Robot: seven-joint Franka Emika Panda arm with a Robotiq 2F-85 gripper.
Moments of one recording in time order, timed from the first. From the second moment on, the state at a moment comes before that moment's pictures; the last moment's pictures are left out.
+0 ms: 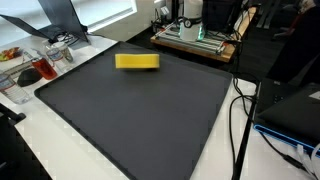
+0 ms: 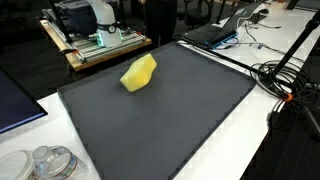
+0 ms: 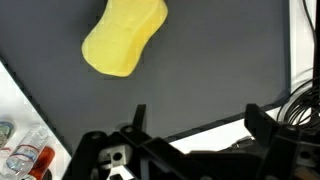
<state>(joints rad) -0.07 -0.20 0.01 -2.00 0.07 1.90 0.24</state>
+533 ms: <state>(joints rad) -0.06 -0.15 0.04 -1.97 0.01 1.84 0.30</state>
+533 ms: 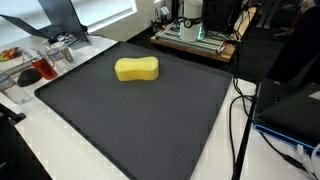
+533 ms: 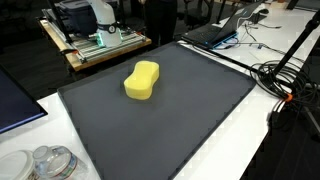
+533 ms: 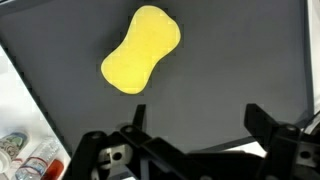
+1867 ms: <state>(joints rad) 0.29 0.41 0.12 -1.56 -0.26 1.32 0.82</state>
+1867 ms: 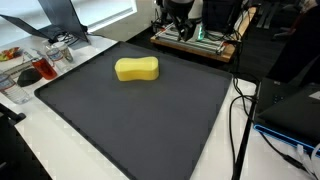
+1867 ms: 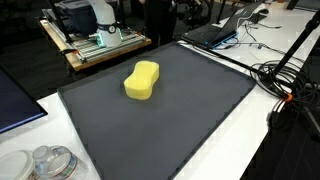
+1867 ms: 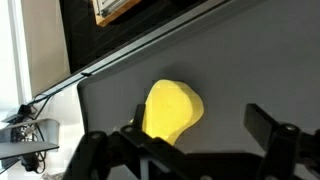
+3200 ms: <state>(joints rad) 0.09 0.62 -0.06 -1.51 -0.17 1.69 0.78</state>
